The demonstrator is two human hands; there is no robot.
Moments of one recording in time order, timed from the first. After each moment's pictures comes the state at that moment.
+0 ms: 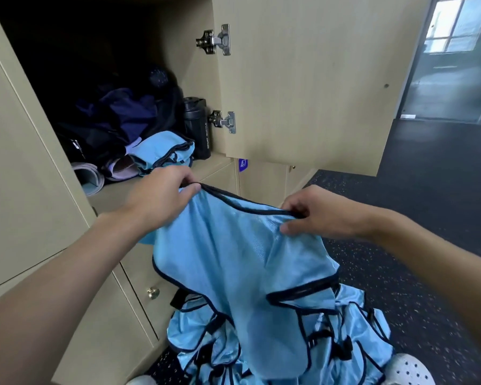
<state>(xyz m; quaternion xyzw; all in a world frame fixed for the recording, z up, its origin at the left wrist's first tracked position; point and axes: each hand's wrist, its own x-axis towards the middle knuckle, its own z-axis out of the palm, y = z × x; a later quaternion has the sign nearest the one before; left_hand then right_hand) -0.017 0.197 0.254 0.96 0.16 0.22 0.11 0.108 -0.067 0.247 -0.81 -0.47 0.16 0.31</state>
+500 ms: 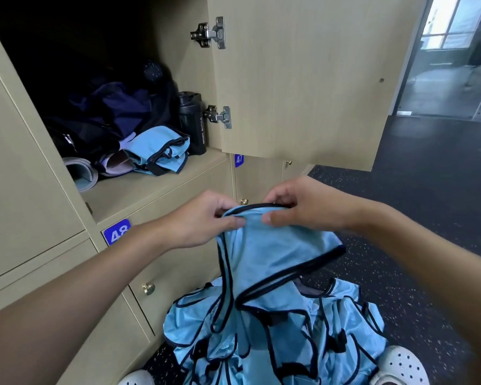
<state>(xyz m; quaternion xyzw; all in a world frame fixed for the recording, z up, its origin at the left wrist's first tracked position) -0.012 0.137 0.232 0.92 -0.02 0.03 0.39 0.089 -0.061 0.257 -0.78 -0.46 0.19 0.37</state>
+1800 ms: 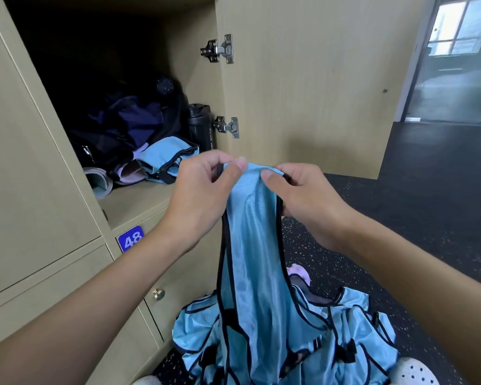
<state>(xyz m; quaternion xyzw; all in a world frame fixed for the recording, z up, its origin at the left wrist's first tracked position) -0.034 0.097 0.278 0.80 0.05 0.38 0.47 0.057 -0.037 0.266 -0.69 -0.35 0.12 0.62</state>
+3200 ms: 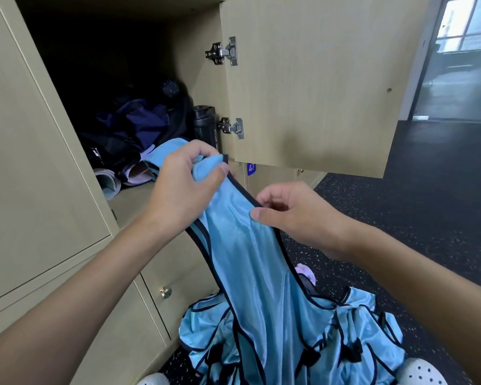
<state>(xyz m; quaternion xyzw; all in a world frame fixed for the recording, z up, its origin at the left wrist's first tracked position) -0.053 0.117 0.289 0.84 0.09 0.37 0.38 0.045 -0.045 0.259 -0.73 -0.44 0.15 0.50</state>
